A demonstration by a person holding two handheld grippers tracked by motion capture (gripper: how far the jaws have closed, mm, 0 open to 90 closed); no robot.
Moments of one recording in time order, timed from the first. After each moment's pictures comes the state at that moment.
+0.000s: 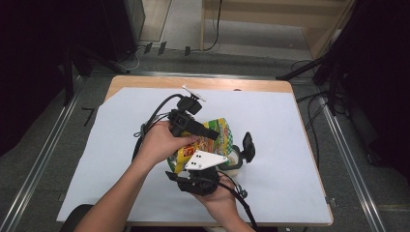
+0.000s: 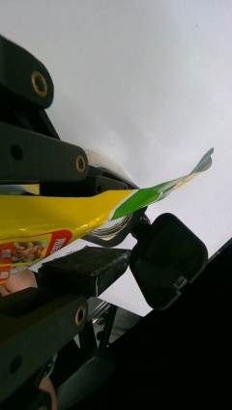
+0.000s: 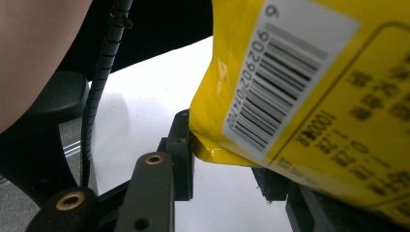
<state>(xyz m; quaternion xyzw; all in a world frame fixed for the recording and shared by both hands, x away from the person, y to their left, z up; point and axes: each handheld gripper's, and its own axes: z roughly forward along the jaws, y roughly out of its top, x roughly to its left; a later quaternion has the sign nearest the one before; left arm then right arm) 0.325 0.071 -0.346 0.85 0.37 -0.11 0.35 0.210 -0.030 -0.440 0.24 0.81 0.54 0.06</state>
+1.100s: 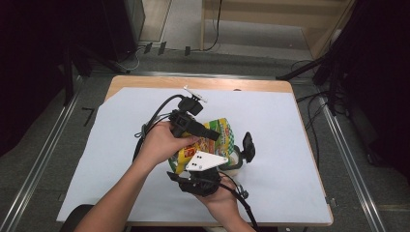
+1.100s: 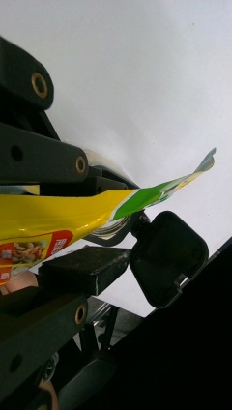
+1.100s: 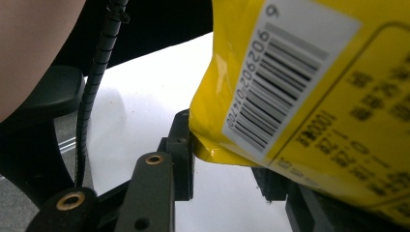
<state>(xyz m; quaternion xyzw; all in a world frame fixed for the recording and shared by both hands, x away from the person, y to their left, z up) 0.323 0.068 -0.346 0.85 0.36 -0.11 0.35 0.208 -0.032 -0.441 0.24 0.81 0.53 0.06</state>
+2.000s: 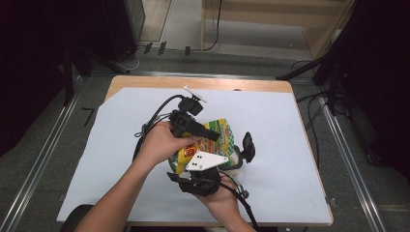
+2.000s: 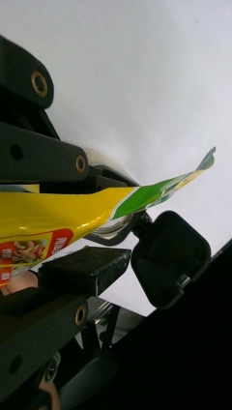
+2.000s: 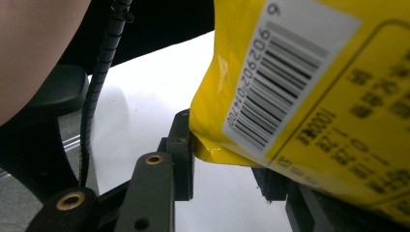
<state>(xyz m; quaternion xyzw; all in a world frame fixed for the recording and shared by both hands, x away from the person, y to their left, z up) 0.326 0.069 -0.350 0.85 0.37 -0.11 0.35 0.209 -0.033 -0.440 0.24 0.81 0.53 0.05</state>
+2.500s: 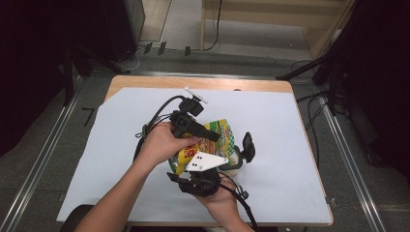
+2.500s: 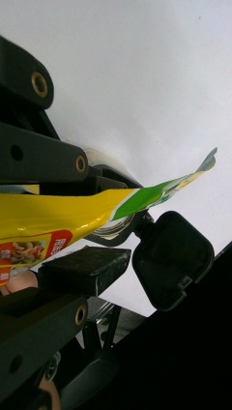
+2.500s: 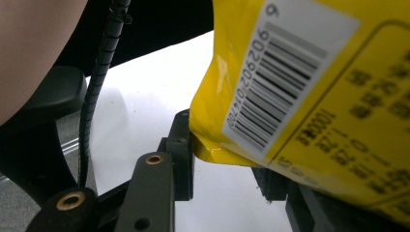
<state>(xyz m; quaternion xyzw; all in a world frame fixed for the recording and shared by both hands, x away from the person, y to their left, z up) 0.324 0.067 -0.350 0.86 0.37 -0.11 0.35 0.208 -0.032 -0.443 0.24 0.81 0.53 0.06</state>
